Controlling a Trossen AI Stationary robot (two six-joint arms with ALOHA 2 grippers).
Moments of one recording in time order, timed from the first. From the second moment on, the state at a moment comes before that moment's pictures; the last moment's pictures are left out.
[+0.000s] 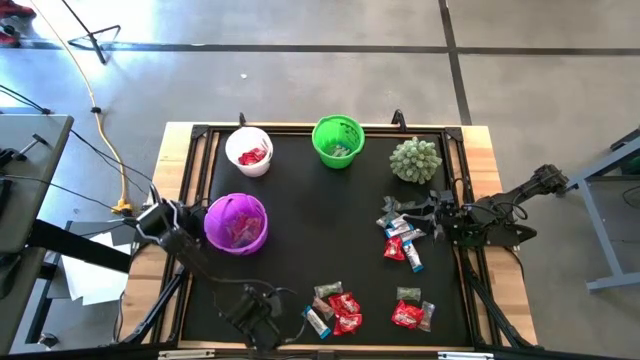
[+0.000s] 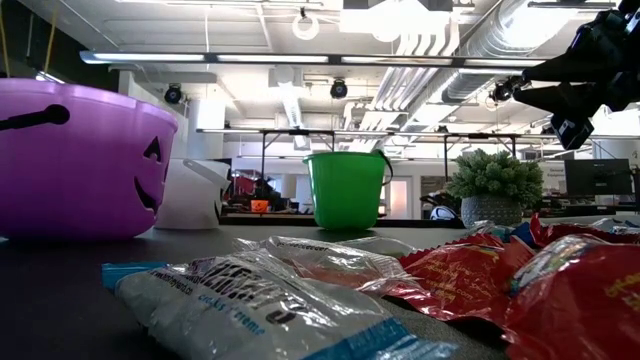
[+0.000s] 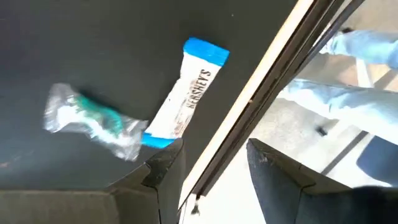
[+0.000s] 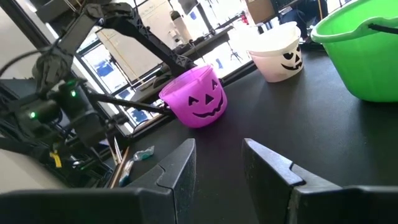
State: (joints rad) left arm -0.76 1.99 1.58 -1.04 0.22 -1.20; right arm 0.48 0.10 0.02 0.05 0.59 0.54
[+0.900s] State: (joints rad) left arm -0.78 2.16 1.58 -1.04 0.12 -1.10; right arm 0.48 0.10 0.02 0.05 0.59 0.54
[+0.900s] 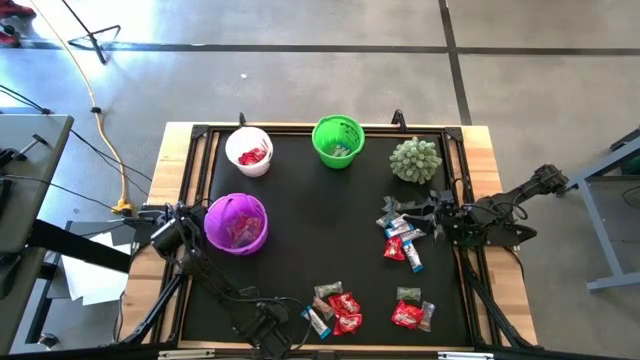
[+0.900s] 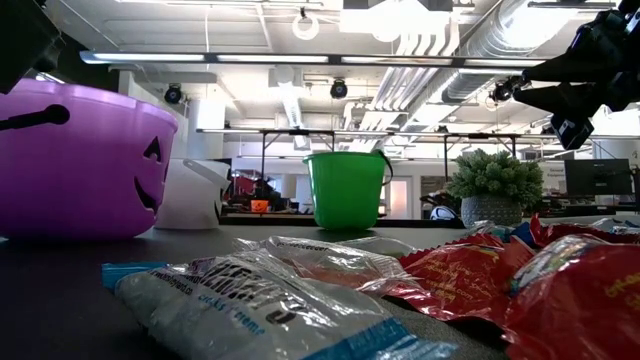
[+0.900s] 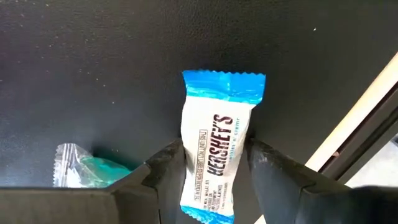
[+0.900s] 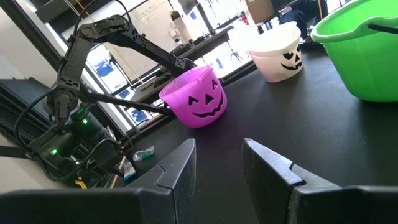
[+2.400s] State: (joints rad) left arm -0.49 2.16 1.95 -1.13 -0.18 -0.68; right arm 0.48 0.10 0.02 0.05 0.59 0.54
